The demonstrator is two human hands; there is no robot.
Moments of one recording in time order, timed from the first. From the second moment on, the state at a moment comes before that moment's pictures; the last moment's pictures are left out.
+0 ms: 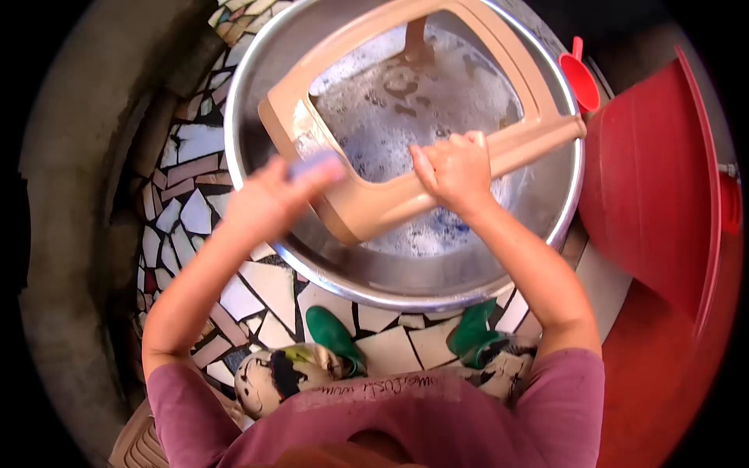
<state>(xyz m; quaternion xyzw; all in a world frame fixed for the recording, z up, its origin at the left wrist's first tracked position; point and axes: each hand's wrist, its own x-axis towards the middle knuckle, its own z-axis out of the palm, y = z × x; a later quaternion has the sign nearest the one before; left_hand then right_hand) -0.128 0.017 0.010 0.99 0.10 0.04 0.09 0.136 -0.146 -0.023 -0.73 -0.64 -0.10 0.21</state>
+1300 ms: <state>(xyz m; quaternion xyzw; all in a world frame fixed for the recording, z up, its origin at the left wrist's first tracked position) 0.050 0.130 0.053 0.97 0.21 0.13 -0.02 0.126 -0.154 0.005 -0.69 -0.67 -0.10 0.23</state>
